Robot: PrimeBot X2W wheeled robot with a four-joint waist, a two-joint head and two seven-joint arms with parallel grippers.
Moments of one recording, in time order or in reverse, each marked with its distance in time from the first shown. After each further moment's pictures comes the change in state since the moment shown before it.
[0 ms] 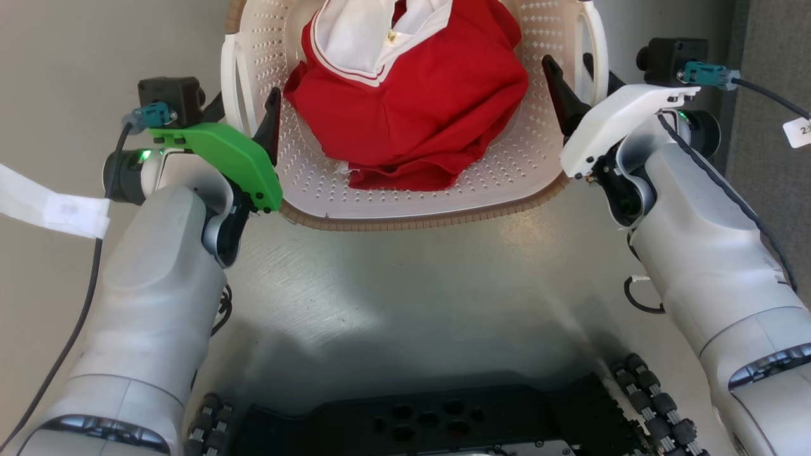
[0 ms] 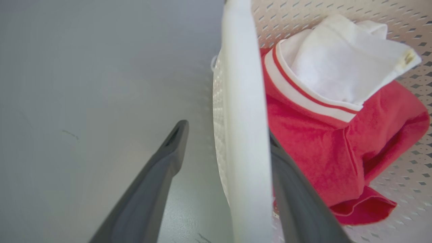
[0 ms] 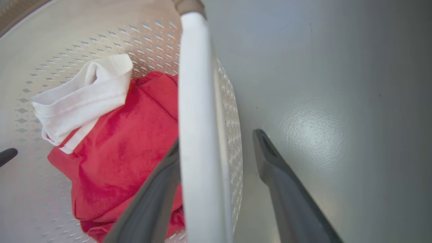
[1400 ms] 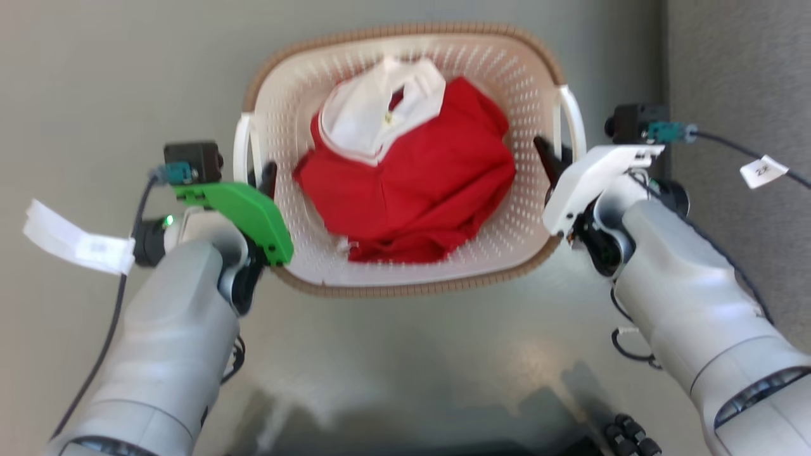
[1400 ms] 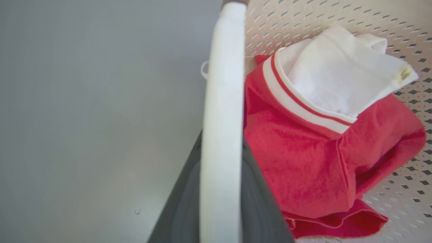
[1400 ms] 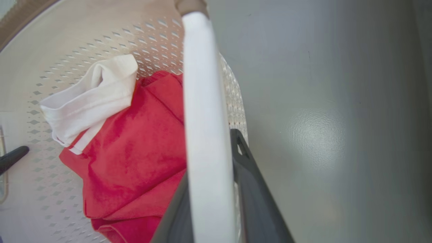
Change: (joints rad) left arm 0.041 -0.006 -0.168 0.135 -0.210 0.003 -0.016; right arm 0.054 0.007 0.204 0.094 0.237 -0.002 0.033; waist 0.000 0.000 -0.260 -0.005
